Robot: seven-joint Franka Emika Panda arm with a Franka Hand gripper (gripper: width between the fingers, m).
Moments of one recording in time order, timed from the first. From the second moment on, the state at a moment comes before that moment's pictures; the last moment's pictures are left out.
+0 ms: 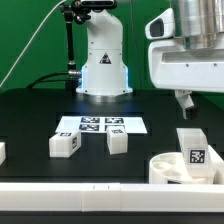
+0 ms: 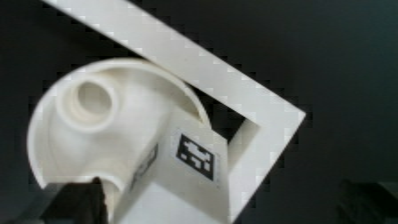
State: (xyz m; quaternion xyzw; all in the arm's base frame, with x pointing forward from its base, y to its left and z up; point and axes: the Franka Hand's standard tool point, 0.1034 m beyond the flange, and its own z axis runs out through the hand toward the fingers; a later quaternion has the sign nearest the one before) arm 0.647 0.110 0.110 -0.93 0.37 -0.01 0.08
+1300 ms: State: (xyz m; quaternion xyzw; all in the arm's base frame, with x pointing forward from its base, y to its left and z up) arm 0.650 0.094 0.100 -0.98 -0.20 -0.04 0.04
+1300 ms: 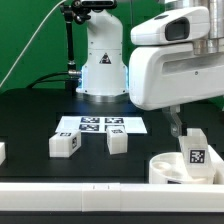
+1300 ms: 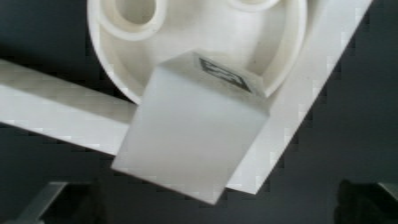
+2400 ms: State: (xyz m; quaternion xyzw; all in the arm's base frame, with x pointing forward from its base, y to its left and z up) arm 0.645 0.094 0.088 -0.81 -0.59 -0.03 -0.01
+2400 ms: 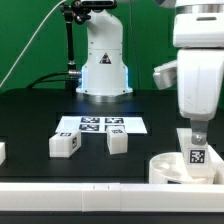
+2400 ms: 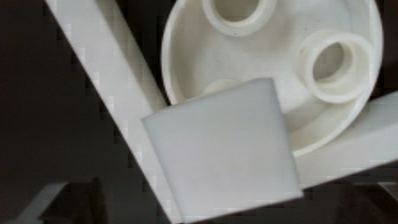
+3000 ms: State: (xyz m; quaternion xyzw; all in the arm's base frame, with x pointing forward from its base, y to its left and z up) arm 0.644 0.094 0.080 -0.80 -0.60 -0.02 -0.01
